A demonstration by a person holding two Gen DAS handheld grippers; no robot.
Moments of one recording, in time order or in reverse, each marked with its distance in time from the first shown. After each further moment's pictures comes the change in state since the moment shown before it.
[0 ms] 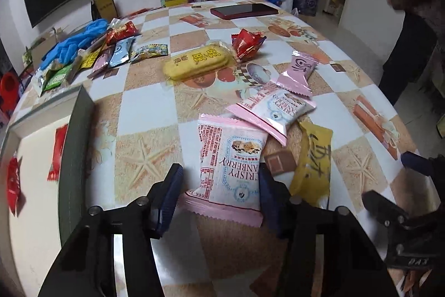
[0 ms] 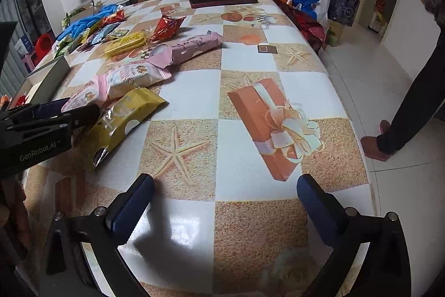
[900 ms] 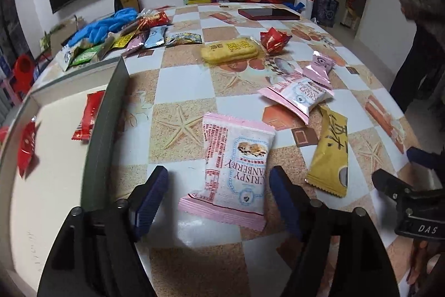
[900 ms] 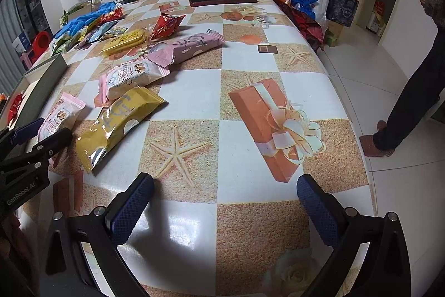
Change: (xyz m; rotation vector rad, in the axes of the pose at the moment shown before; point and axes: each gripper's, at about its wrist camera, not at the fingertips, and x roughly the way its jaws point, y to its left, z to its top) left arm -0.009 0.019 -0.022 -0.086 -0.013 0.063; right arm 0.001 0.004 0.000 -0.005 0.005 -0.018
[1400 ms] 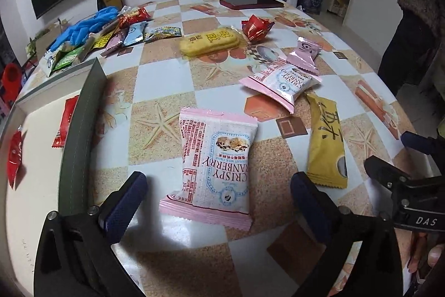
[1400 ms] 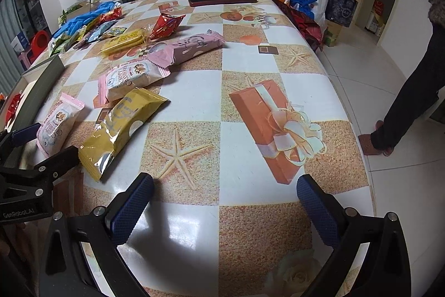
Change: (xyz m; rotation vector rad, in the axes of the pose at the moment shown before) left arm 0.006 -0.012 0.001 0.068 0.043 -0.047; right arm 0.001 0.001 0.001 -0.001 0.000 -0.009
